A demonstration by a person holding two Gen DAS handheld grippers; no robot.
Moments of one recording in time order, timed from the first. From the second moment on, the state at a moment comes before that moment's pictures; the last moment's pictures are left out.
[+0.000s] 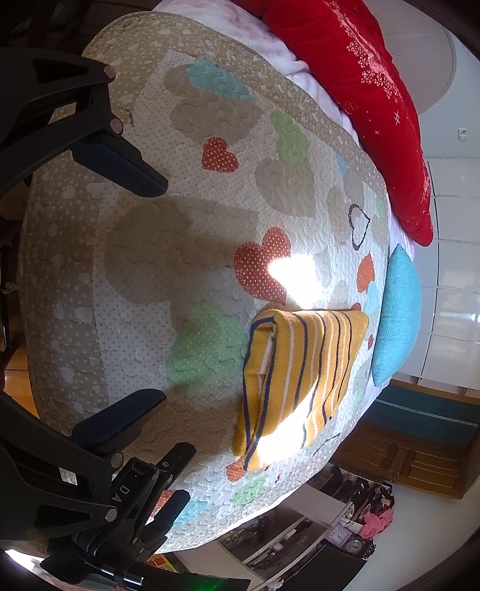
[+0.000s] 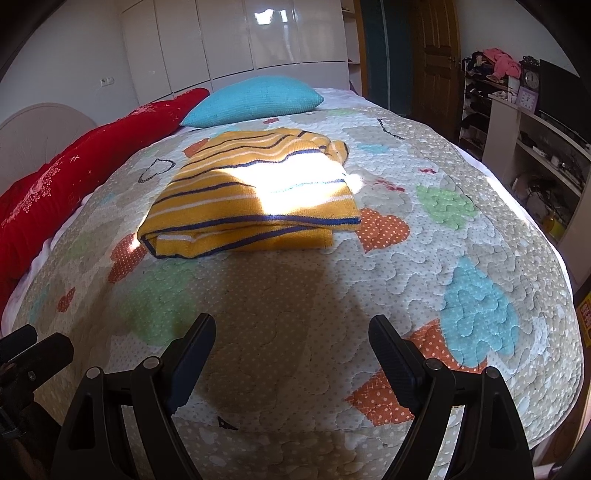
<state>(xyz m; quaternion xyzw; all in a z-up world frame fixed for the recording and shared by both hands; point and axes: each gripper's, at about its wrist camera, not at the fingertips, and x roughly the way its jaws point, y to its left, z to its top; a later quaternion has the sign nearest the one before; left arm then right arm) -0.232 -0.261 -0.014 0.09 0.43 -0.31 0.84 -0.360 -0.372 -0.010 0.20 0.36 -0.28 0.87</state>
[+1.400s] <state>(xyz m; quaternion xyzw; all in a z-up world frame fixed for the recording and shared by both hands) -0.229 -0.261 -0.025 0.08 0.46 -0.33 0.82 -0.359 -0.370 -0.017 0.19 0.37 -0.29 0.86</state>
